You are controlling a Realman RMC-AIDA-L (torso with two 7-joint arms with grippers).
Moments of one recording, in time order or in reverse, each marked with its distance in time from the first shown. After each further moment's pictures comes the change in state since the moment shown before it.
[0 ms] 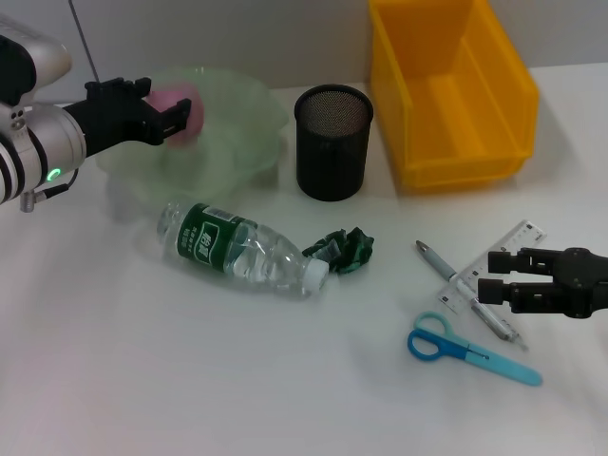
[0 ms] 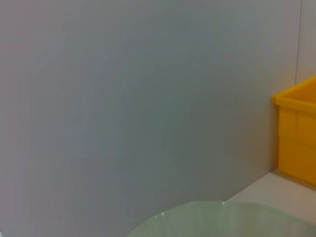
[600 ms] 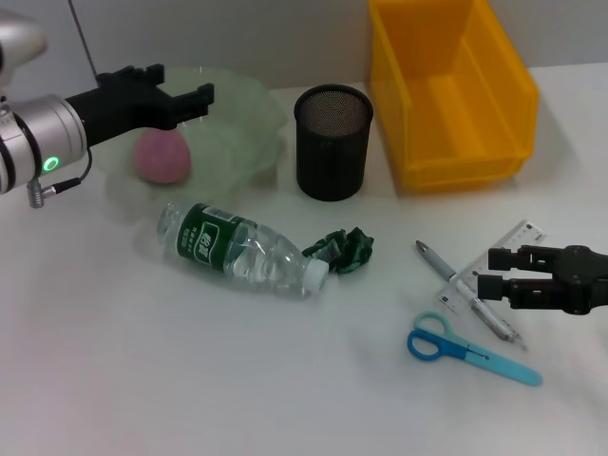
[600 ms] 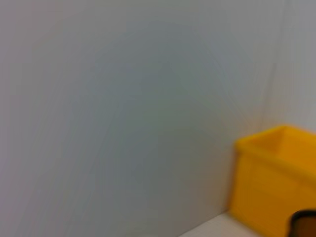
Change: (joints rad) left arm 0.011 0.013 -0.036 0.024 -0.023 0.159 -0.126; right arm 0.000 0.003 0.007 0.000 0.002 0.010 0.003
